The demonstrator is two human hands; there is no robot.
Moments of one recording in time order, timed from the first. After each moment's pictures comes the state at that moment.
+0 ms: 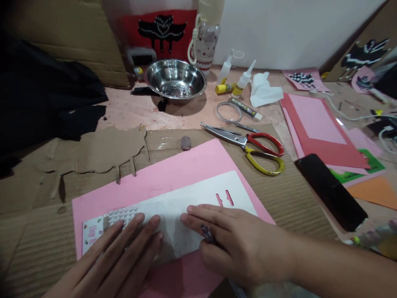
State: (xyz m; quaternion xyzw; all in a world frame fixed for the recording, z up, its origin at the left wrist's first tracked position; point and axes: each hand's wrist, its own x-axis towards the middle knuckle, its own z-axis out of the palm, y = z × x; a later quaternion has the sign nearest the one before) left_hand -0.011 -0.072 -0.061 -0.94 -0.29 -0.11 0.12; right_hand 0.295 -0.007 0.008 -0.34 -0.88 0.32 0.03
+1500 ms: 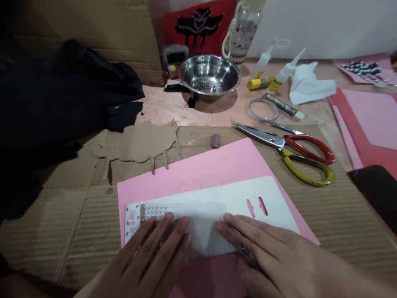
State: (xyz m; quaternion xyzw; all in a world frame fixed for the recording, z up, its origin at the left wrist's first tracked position) left_hand -0.003 -0.080 -0.036 -0.94 -0.32 -0.05 0.14; right_hand 0.350 -0.034 -0.034 -0.26 -0.94 0.19 0.08
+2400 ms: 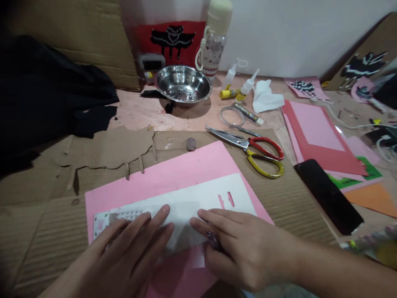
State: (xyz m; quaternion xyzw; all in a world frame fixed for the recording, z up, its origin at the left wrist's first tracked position) left_hand 0.001 -0.063 -0.039 -0.94 -0.31 -0.05 0.11; right_hand 0.299 -0.014 0.010 -0.25 -0.96 0.11 0.10
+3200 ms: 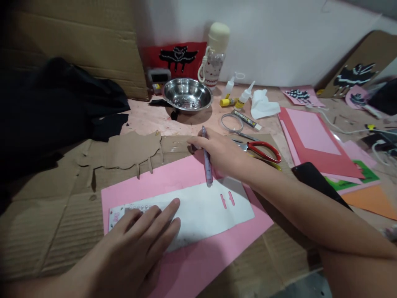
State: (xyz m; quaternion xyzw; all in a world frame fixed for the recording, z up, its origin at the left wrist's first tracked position) left_hand 0.015 -0.045 -0.022 -0.94 -0.33 -0.05 0.08; right_hand 0.276 0.124 -0.001 -0.39 -0.90 0.12 0.12
